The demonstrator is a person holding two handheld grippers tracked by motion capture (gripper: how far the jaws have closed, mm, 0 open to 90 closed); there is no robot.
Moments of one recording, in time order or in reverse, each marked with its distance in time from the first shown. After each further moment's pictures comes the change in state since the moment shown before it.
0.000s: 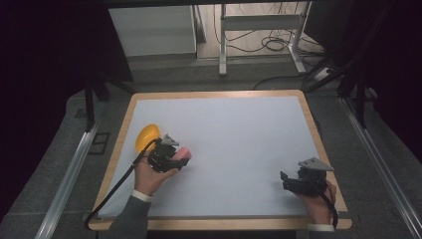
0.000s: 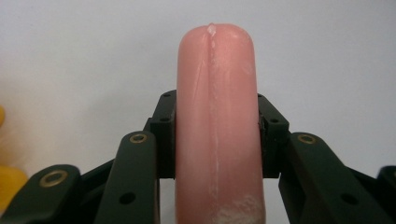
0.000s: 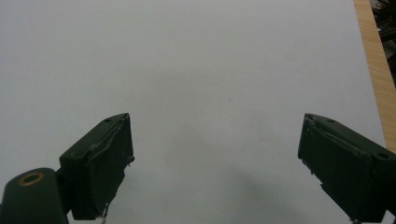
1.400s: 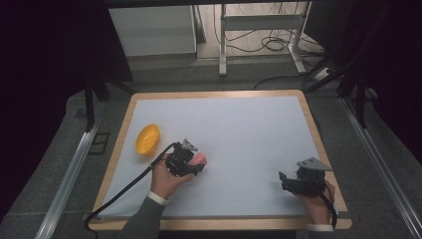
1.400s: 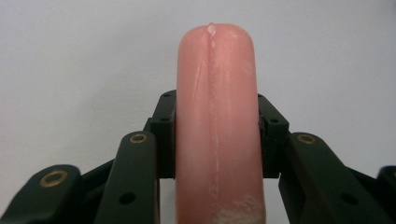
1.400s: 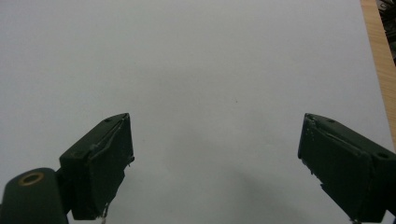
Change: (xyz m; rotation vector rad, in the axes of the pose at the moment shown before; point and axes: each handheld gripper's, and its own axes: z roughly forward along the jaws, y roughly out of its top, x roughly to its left) left arm -0.038 0.013 0.030 0.052 -0.048 0.054; right arm 0.003 0.001 0.001 0.000 0.009 -0.008
